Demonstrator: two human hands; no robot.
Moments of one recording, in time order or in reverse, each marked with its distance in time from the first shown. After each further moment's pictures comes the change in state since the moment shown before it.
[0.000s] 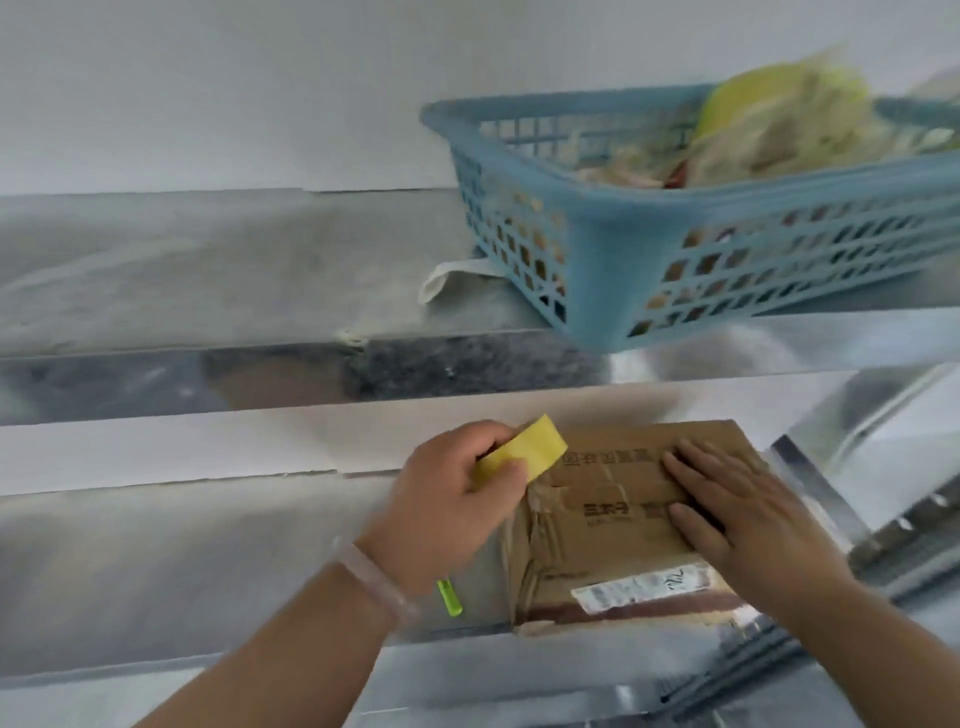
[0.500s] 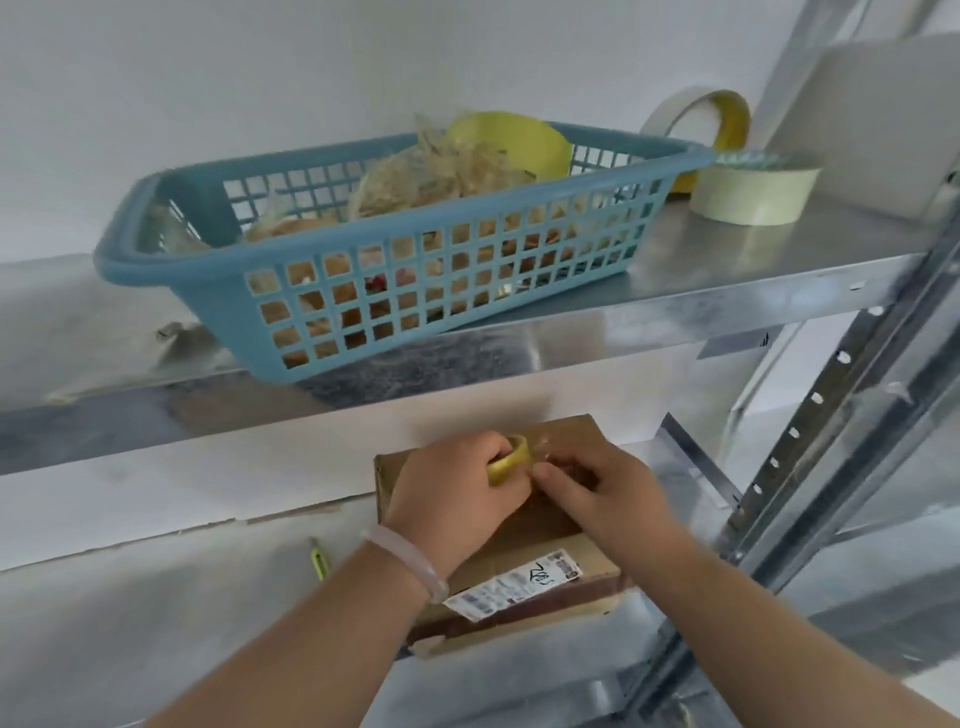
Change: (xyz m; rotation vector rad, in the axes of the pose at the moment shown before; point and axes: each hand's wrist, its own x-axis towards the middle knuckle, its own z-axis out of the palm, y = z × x) left_hand 0.047 0.055 0.113 0.482 -0.075 0.066; right_hand -0.007 0.004 -0.027 0.915 0.257 0.065
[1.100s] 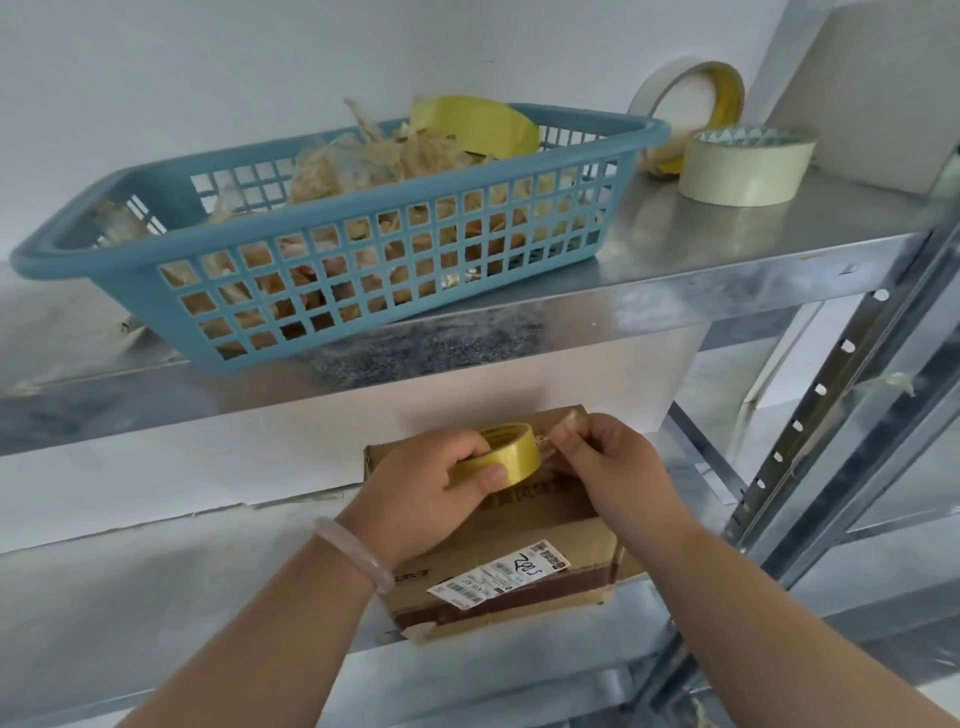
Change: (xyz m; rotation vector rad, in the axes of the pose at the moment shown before) left_hand -0.004 -0.016 -0.005 -0.106 -0.153 0.070; right_hand 0.016 0.013 -0.012 0.246 0.019 0.280
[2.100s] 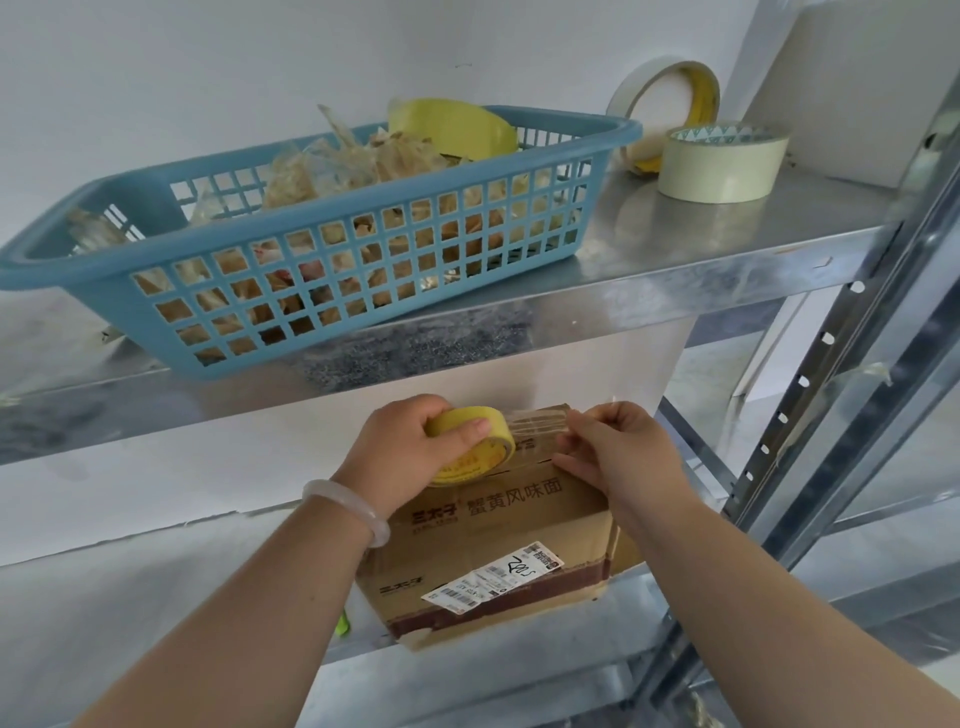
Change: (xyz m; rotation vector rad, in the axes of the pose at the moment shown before) left_hand 0.028 -0.010 -0.008 -0.125 0.136 -0.183; right_hand 0.019 0.002 -0.009 0.543 0.177 0.295
